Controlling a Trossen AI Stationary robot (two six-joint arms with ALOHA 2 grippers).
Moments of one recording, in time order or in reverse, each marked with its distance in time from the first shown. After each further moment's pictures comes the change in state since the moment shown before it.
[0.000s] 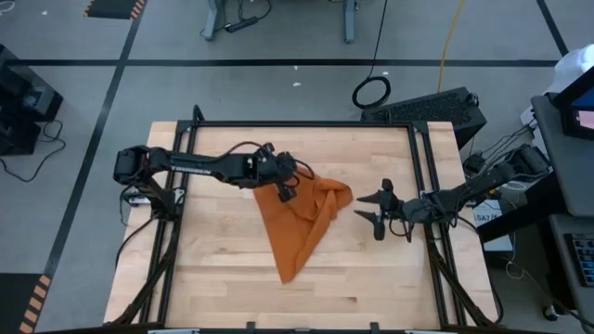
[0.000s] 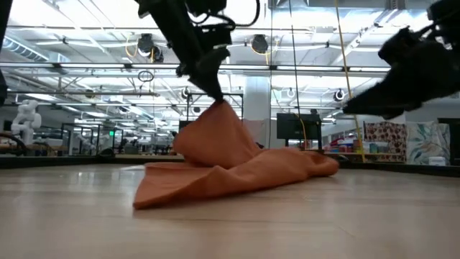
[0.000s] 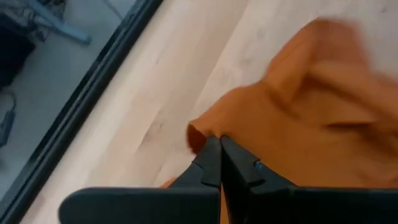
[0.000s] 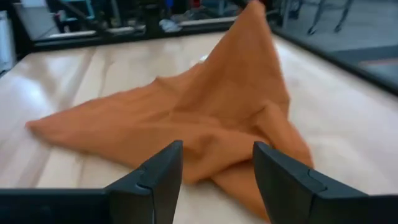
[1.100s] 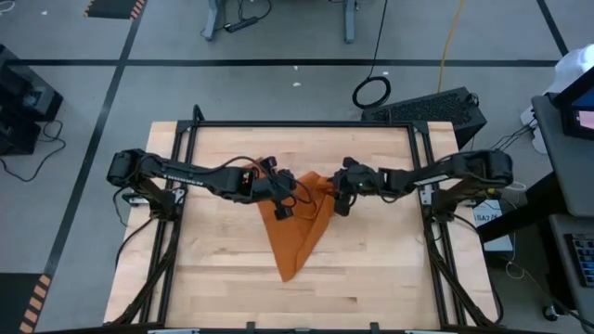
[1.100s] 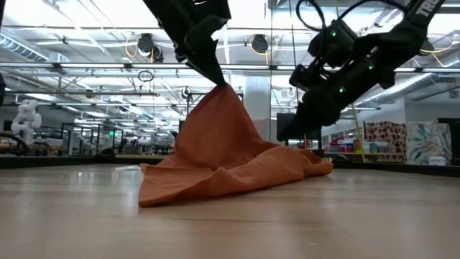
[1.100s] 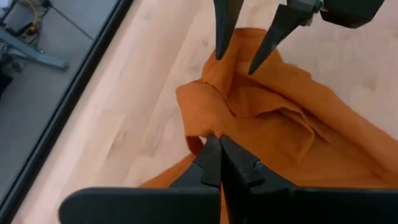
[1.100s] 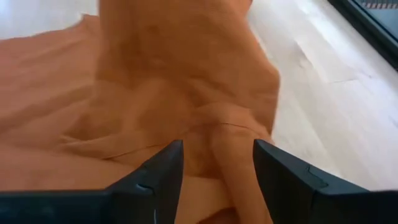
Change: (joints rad) left arm -0.145 -0.034 0.001 -0.039 -0.019 -0.005; right arm -0.506 0.628 0.453 -0.111 -0.460 -0.283
